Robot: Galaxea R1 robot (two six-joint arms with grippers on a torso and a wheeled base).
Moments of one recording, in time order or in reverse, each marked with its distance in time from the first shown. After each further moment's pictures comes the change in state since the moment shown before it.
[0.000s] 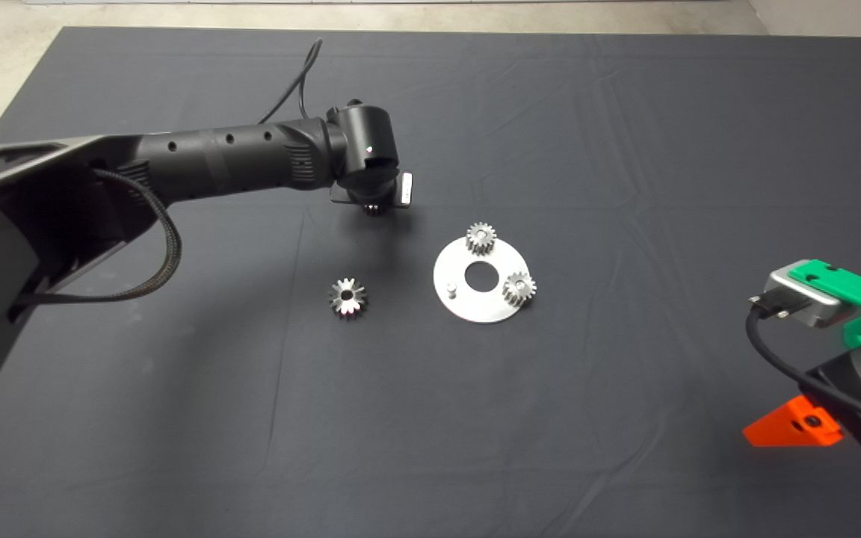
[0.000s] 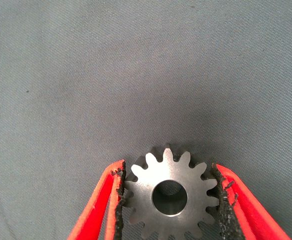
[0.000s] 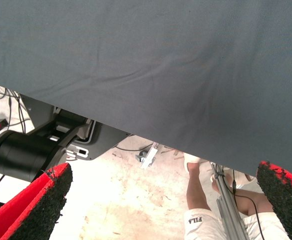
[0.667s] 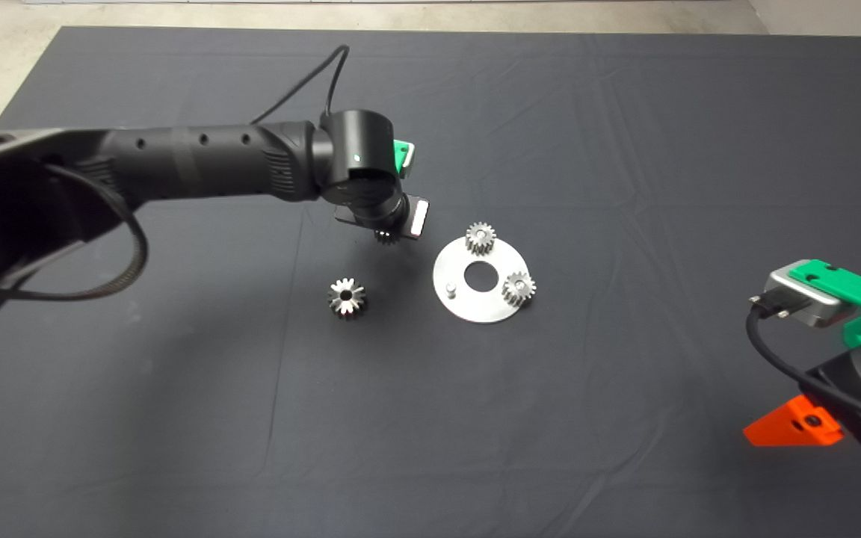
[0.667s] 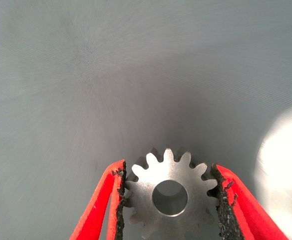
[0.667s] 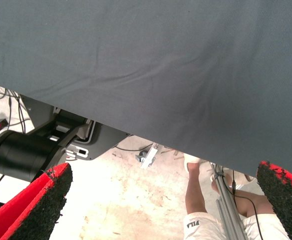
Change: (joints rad) left arm -0.081 -0.123 0.385 -0.156 0.059 0.025; right arm 0.000 0.000 -0.003 0.000 0.000 -0.007
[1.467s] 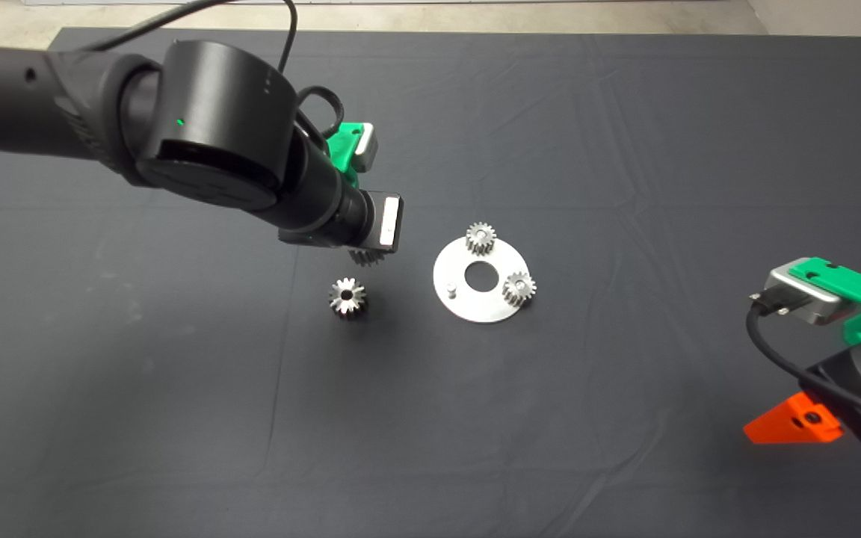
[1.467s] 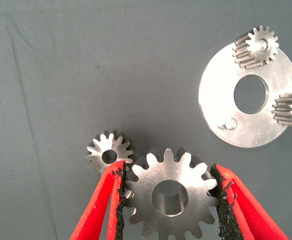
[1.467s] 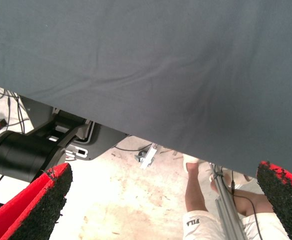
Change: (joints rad) left arm -0.163 -0.149 0.356 -0.194 0.005 -0.318; right arm 0.000 -0.002 -0.004 0.000 -0.001 -0.004
